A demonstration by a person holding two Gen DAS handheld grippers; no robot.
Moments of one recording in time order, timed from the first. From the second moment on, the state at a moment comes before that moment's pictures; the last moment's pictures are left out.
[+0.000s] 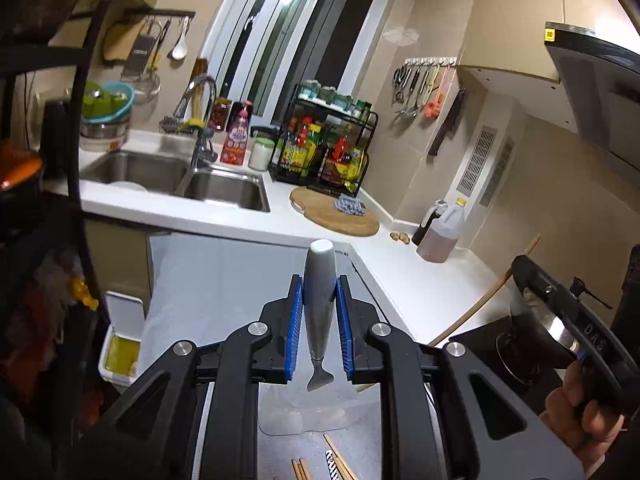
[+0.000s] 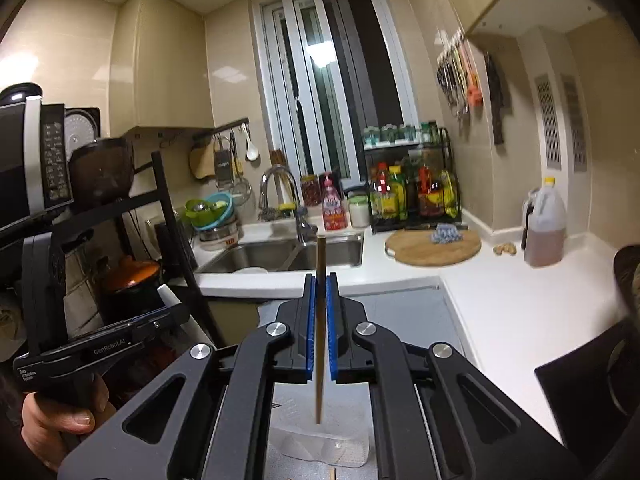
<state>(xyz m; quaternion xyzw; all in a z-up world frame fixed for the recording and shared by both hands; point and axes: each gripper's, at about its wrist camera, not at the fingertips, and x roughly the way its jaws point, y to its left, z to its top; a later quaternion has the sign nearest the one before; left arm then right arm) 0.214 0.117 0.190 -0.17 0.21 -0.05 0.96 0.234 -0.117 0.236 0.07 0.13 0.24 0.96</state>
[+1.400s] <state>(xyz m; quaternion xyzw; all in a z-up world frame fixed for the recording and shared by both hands) 0.070 0.096 0.117 -0.07 0.19 0.06 0.98 0.073 -0.158 0.095 0.02 0.20 0.15 0.97</state>
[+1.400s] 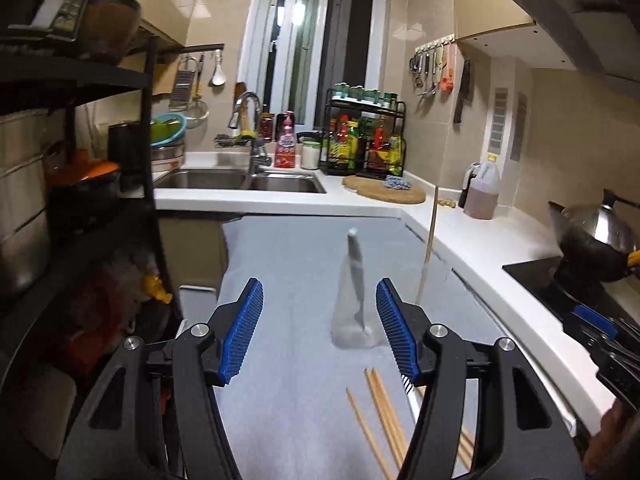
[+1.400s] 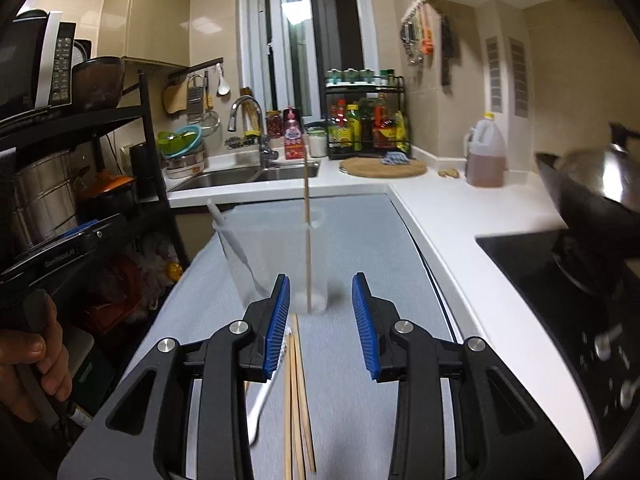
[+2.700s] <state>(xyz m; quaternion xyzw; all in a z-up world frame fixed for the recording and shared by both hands) 0.008 0.005 -0.039 -0.09 0.36 0.03 0.93 0.077 -0.136 -0.049 -0.01 0.37 0.22 0.90</state>
